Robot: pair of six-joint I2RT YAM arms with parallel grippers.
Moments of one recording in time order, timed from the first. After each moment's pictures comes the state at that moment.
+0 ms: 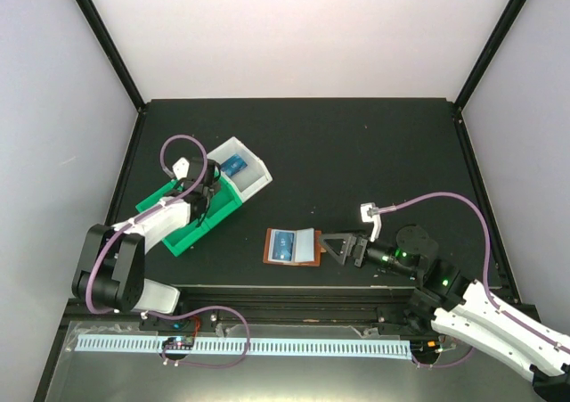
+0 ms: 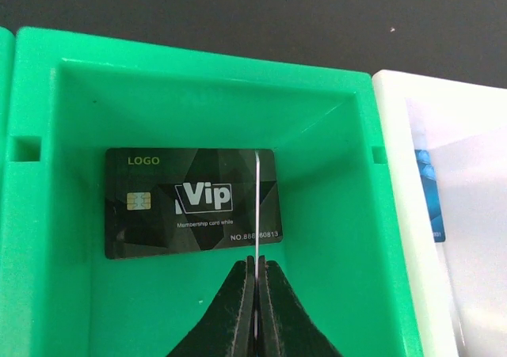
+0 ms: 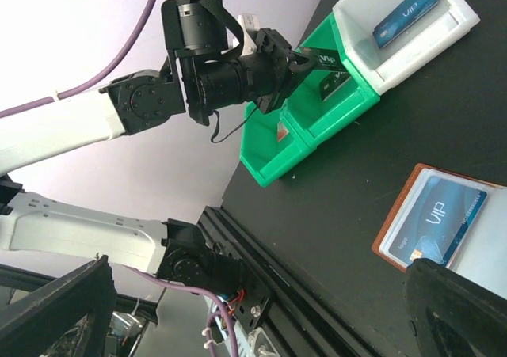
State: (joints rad) left arm -0.24 1.40 0.70 -0.14 -0.38 -0.95; right arm 0.92 0.46 0.40 -0.12 -0.22 0.92
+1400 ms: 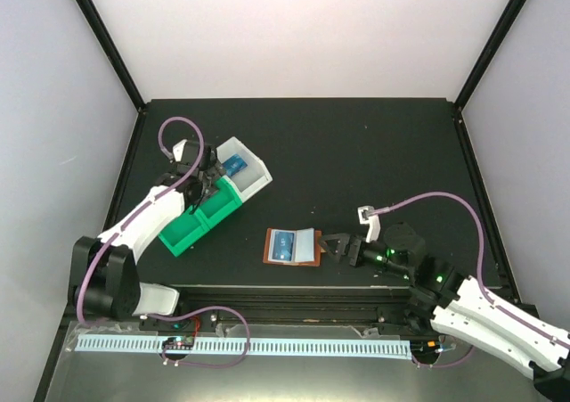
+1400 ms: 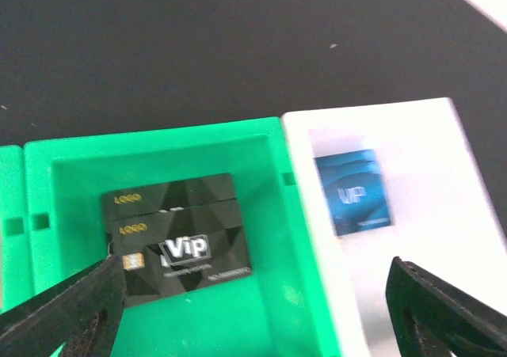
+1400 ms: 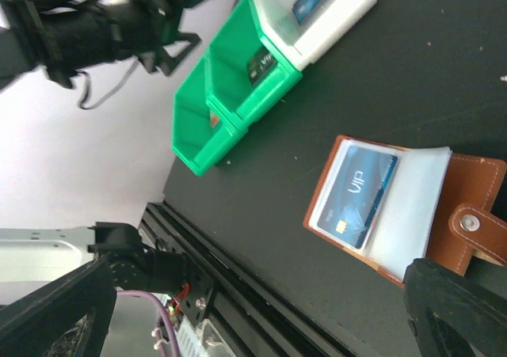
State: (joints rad) left arm -0.24 1.38 0.89 -0.38 -0.38 -0.81; right arm 0.92 0.50 0.40 -0.24 -0.14 0.92
